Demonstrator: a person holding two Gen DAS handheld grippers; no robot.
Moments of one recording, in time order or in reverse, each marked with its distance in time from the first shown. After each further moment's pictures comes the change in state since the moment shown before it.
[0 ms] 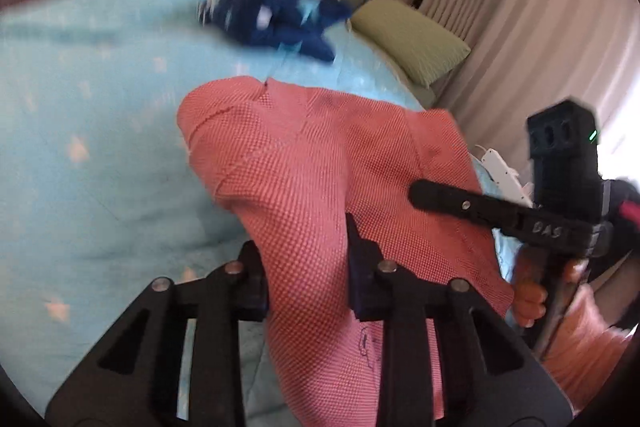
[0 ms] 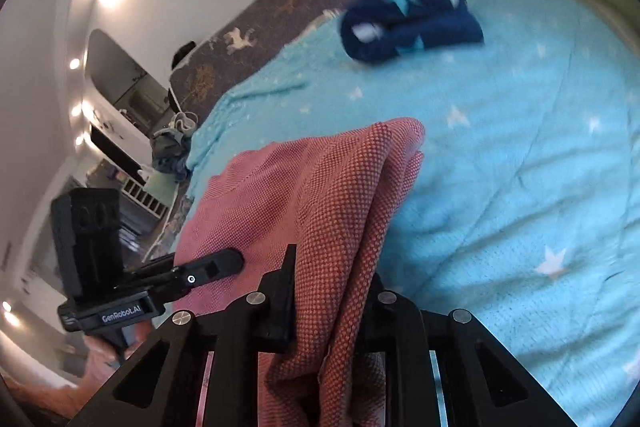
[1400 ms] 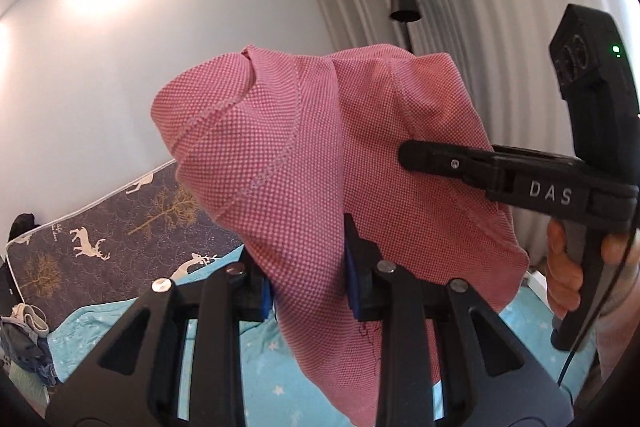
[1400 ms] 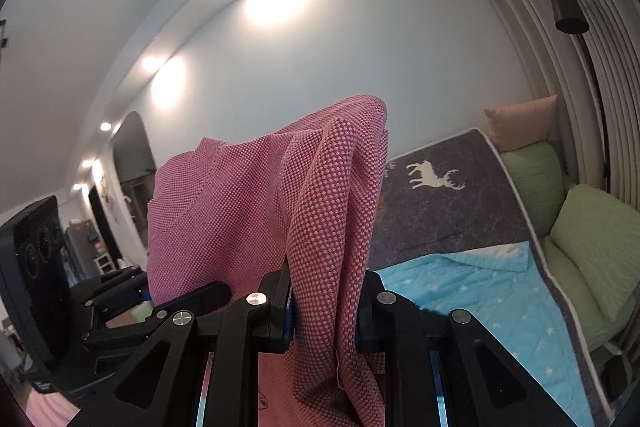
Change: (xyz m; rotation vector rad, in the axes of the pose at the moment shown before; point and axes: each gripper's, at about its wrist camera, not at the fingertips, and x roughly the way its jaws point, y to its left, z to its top) left arm -0.146 -0.153 0.341 0.449 -0.403 0.284; right arm -0.213 0.149 0.298 -0.240 -0.570 -0.102
